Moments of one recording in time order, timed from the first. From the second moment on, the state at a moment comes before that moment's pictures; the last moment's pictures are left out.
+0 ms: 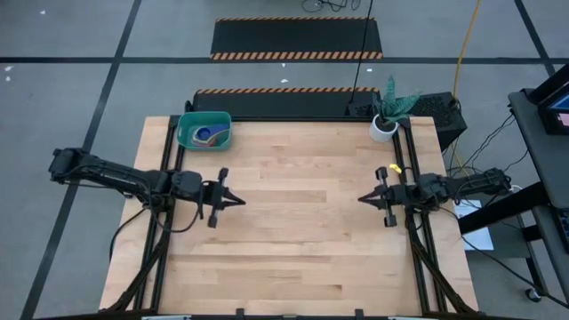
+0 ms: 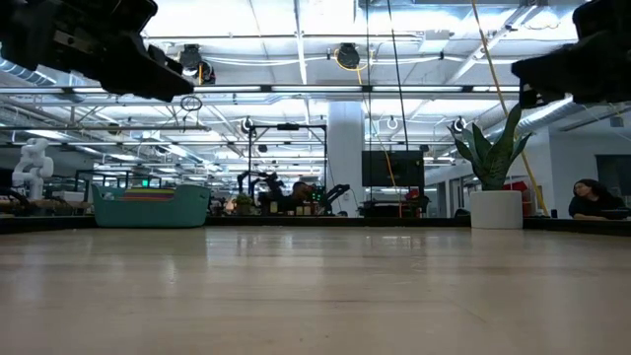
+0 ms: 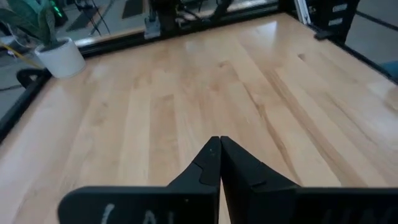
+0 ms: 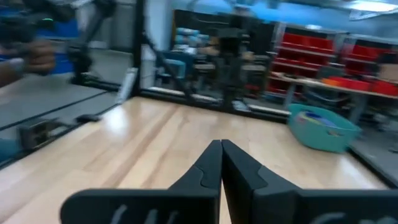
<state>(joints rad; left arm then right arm) -0.12 0.86 0.35 0.15 0.01 0.17 0.20 0.01 0.02 0.02 0.06 -0.14</state>
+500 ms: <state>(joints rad) -0.12 0.57 0.35 0.04 0.00 0.17 0.20 0.01 0.02 0.04 0.08 -0.16</state>
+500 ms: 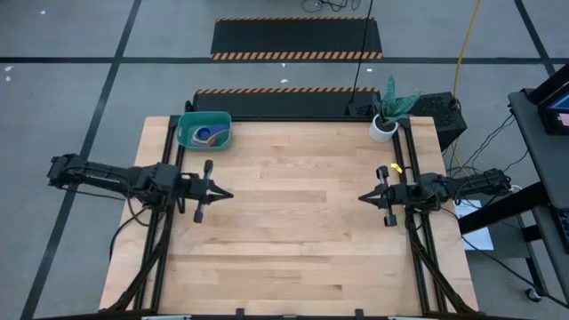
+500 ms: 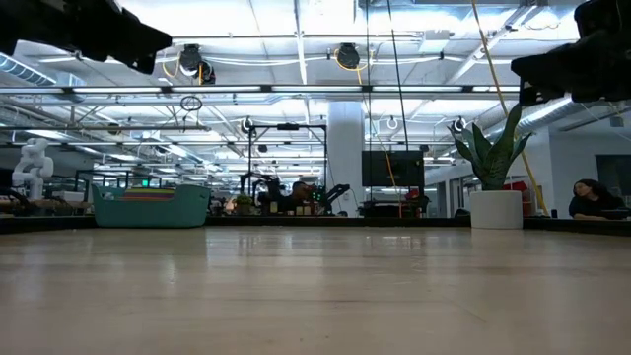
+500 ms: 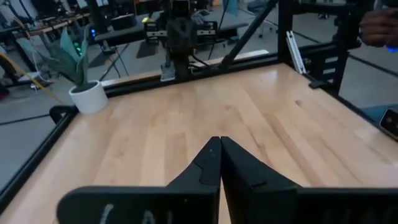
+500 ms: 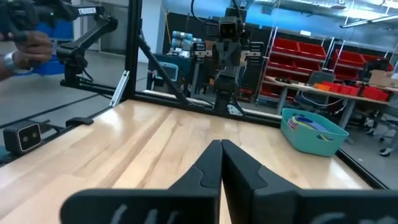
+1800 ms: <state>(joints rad) -0.12 0.53 0.26 0.20 0.00 0.17 0.01 0.01 0.01 0.05 -0.05 -0.18</state>
